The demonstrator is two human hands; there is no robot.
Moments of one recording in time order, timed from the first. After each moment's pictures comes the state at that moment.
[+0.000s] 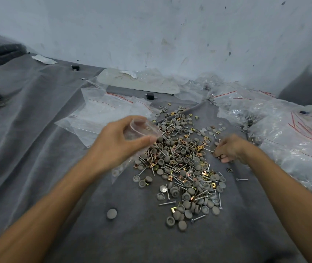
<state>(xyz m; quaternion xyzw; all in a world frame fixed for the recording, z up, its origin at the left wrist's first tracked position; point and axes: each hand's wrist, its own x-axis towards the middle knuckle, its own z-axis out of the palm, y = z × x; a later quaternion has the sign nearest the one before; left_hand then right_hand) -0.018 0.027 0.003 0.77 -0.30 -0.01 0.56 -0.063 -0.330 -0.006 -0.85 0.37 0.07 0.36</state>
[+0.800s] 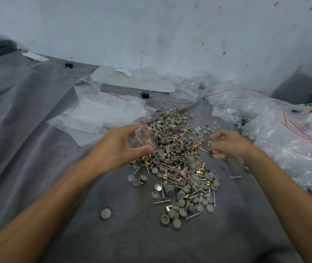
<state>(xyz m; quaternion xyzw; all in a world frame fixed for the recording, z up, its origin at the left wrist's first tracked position) -0.008 0.017 -0.014 0.82 -0.35 0.01 0.44 -0.084 -0.321 0.006 -0.81 0.30 -0.01 0.51</state>
